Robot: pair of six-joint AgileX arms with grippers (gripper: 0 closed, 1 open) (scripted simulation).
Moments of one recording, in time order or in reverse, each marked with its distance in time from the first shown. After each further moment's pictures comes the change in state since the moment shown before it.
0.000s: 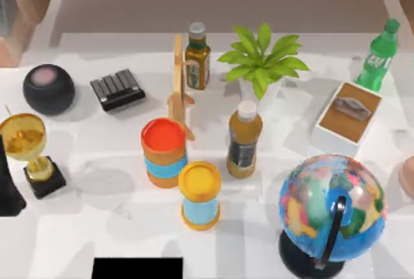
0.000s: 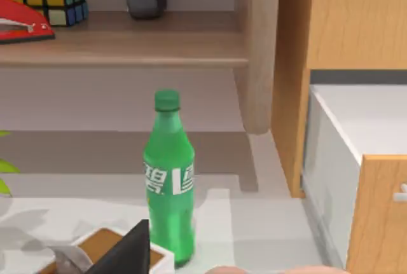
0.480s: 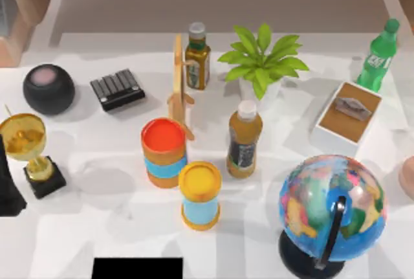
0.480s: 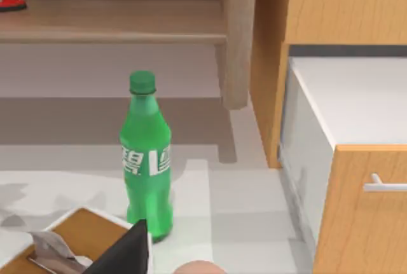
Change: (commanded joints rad) left arm 0.000 0.000 0.000 0.000 0.000 0.000; right arm -0.038 0.178 0.159 -0.093 0.002 -0.013
